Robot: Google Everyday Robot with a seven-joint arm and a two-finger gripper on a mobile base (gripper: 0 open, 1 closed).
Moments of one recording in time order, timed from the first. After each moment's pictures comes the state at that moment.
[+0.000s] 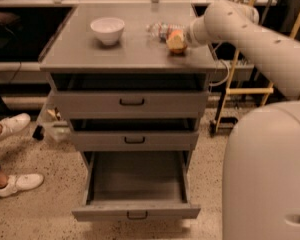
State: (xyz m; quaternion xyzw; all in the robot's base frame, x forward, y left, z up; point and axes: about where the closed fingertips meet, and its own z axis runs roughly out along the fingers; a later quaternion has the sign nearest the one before) arm 0.857 -0.139 0.862 -0.27 0.84 0.03 0.47
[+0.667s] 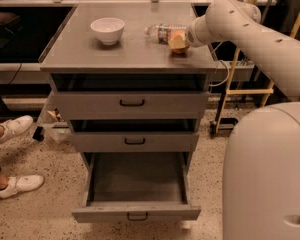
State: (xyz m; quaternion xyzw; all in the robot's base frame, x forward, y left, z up) arm 0.857 -0.139 0.866 -0.27 0.84 0.03 0.47
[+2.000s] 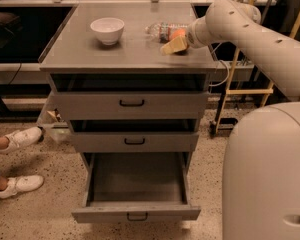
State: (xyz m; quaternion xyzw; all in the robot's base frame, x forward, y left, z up) arm 0.857 -0.139 0.866 -0.27 0.84 0.03 0.47
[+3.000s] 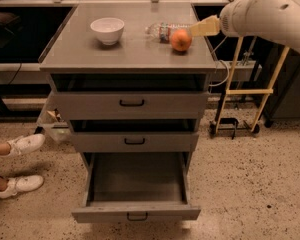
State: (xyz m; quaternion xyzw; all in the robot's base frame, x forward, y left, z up) arm 0.759 -0.213 0.968 -0.17 0.82 -0.03 0.54
